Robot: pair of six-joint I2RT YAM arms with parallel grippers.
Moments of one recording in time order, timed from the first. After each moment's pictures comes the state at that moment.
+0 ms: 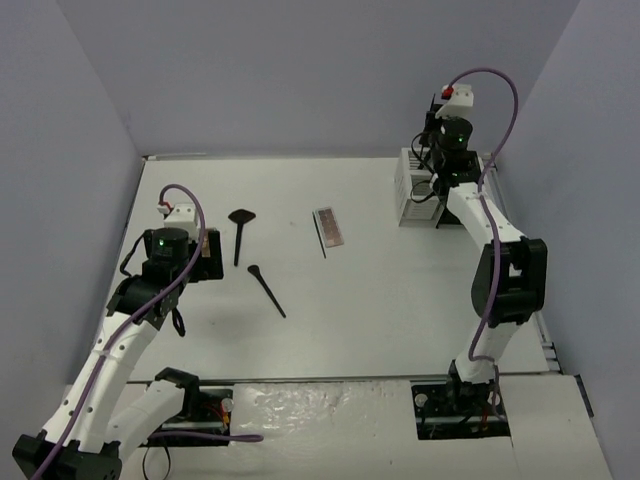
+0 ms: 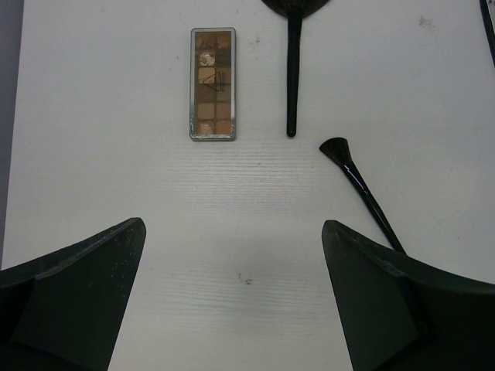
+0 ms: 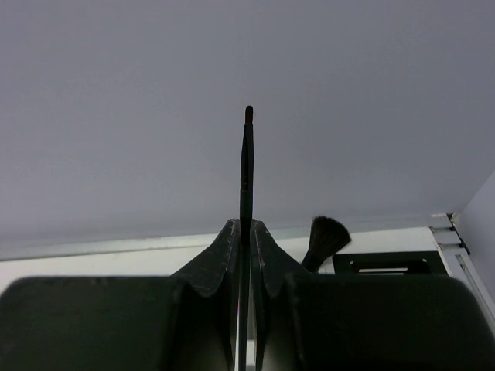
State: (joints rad) left arm -0.27 0.85 0.90 -0.69 -0.26 -0.17; right arm 0.11 1.81 1.48 0.32 0.14 0.08
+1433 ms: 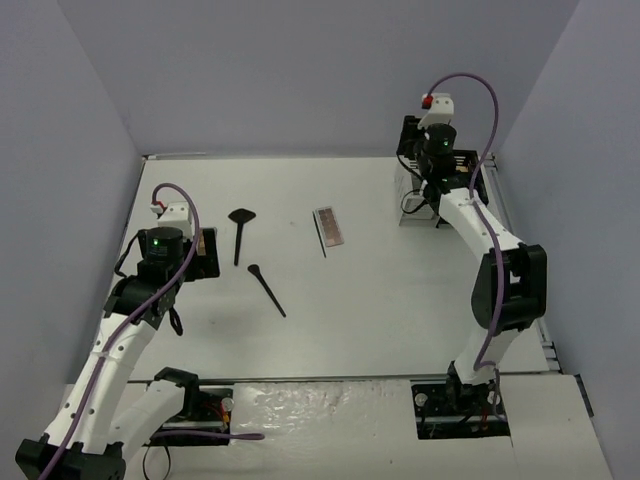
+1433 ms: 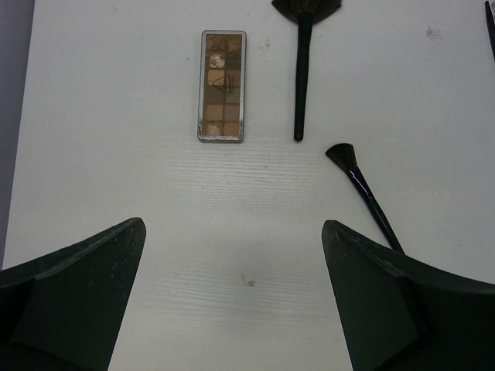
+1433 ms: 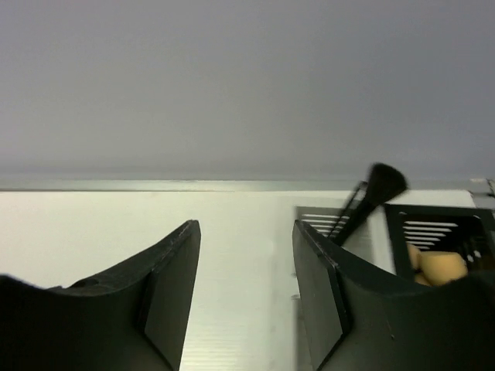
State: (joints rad) left arm -0.23 0.84 0.90 -0.69 -0.25 -0.17; right arm 0.23 1.75 1.44 0.18 0.16 0.07
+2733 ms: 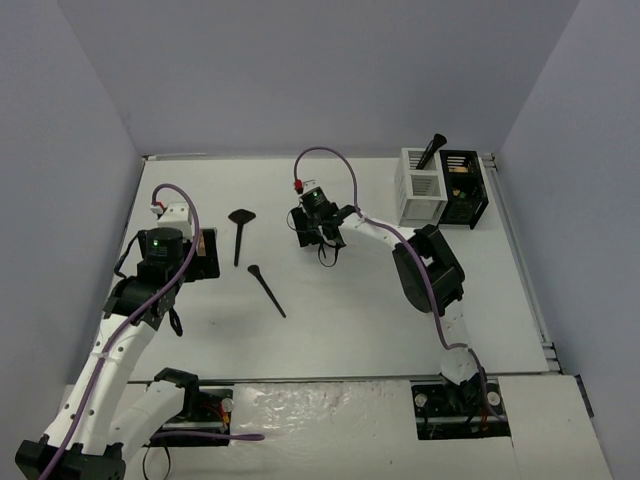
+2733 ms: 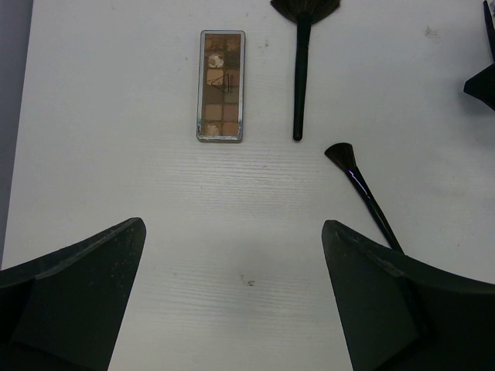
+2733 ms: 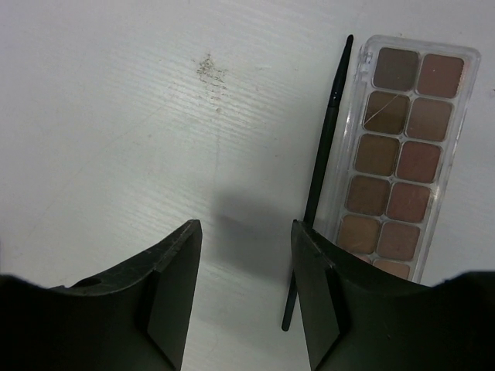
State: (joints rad) left arm -0.23 0.84 0.90 -0.69 -0.24 -0.17; right arm 0.67 2.18 1.59 -0.27 0.11 0.27
